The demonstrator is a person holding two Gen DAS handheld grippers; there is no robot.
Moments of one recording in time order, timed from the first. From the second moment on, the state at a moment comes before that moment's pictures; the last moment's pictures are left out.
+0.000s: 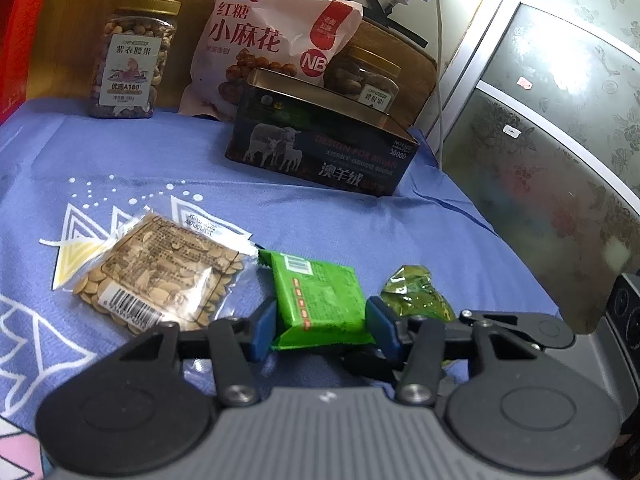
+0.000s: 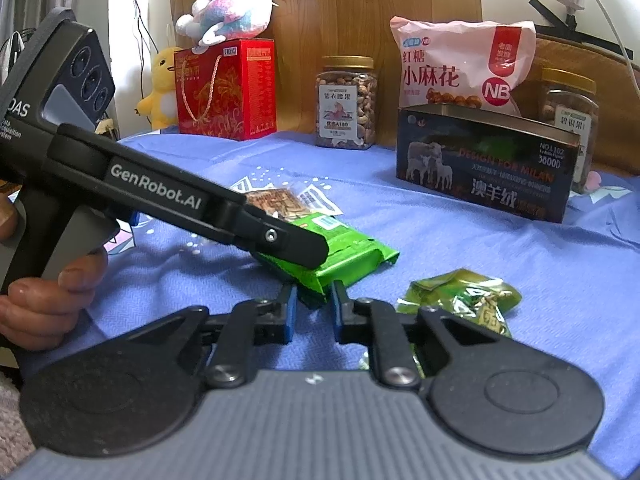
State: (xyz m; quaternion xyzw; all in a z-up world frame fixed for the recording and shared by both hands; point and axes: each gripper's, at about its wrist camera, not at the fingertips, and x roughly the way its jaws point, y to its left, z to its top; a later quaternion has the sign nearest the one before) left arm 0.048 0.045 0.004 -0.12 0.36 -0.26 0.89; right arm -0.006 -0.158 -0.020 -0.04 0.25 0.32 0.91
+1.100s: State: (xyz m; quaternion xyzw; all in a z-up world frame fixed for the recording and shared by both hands) left arm 0.185 -0.017 0.098 -0.06 0.26 -0.27 0.93; right arm 0.112 -0.185 0.041 -0.06 0.10 0.25 0.96
